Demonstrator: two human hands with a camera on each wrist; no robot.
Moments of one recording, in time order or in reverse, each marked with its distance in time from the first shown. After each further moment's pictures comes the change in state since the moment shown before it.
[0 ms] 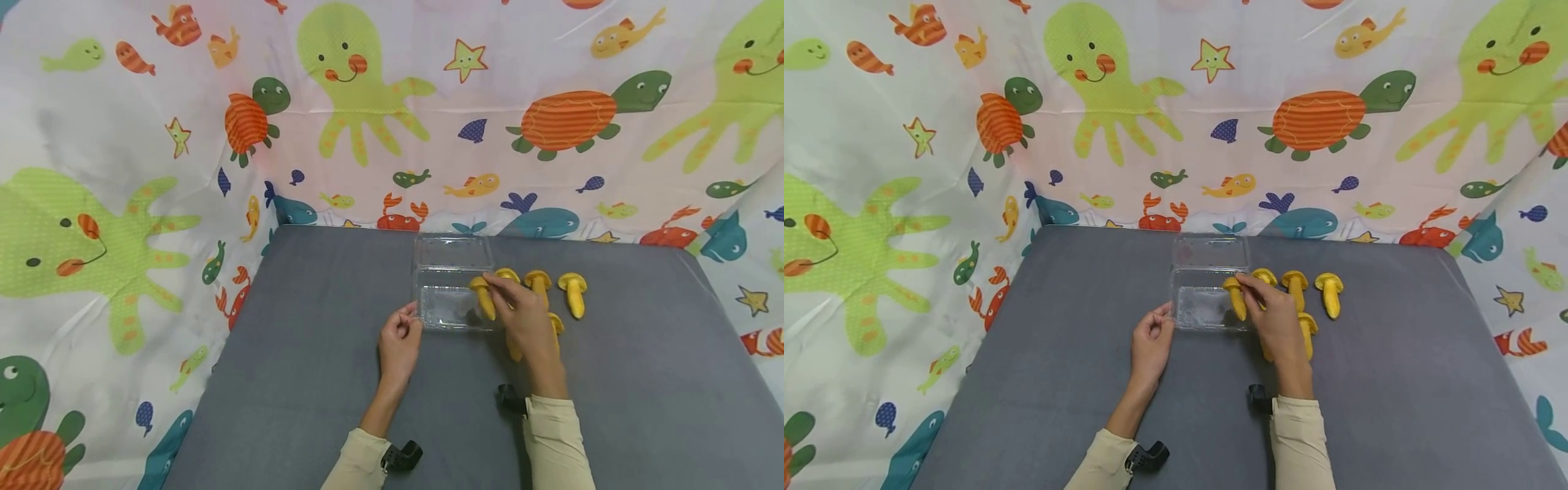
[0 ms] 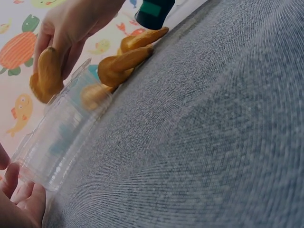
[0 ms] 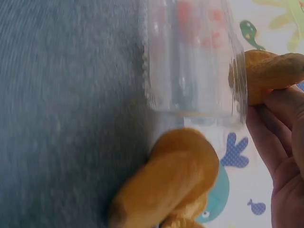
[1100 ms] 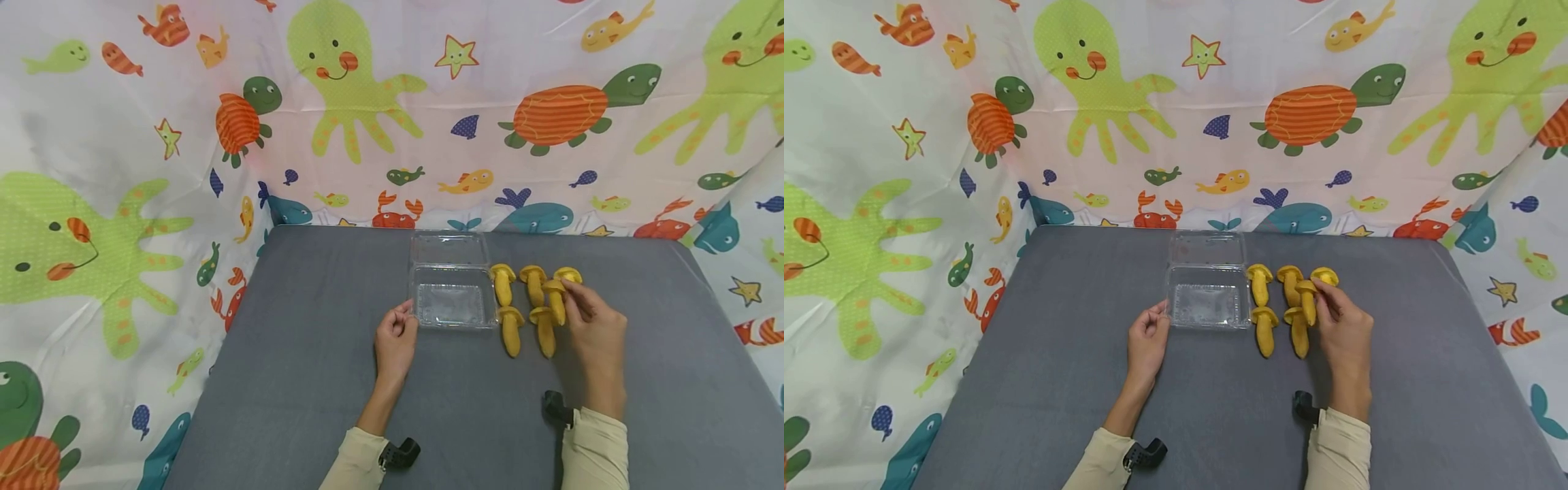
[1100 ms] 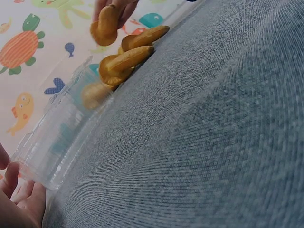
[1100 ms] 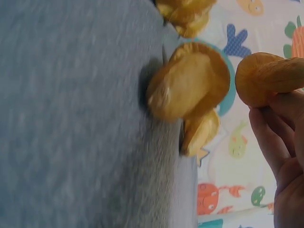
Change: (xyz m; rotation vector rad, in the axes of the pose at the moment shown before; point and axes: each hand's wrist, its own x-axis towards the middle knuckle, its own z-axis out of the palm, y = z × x) left_hand -0.012 0.045 -0.002 -0.025 0.005 -0.022; right_hand -0.041 0.047 -0.081 -0.112 0.306 0.212
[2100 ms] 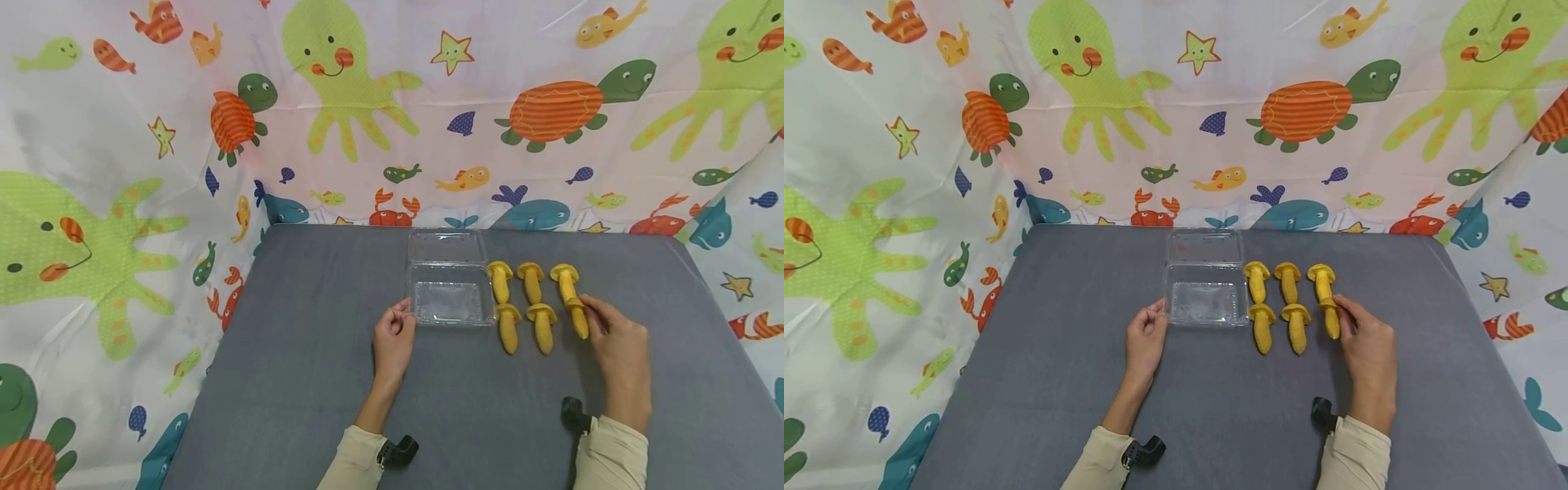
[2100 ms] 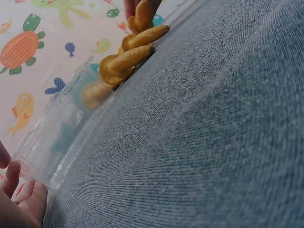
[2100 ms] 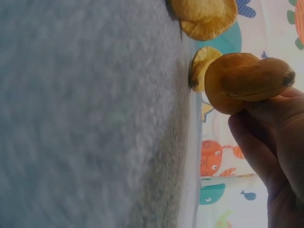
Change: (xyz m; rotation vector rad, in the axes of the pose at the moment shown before) left_hand 0.000 -0.003 0.001 -0.014 -0.015 0.008; right_hand -0.017 0.023 -0.038 -0.343 -0.060 0.014
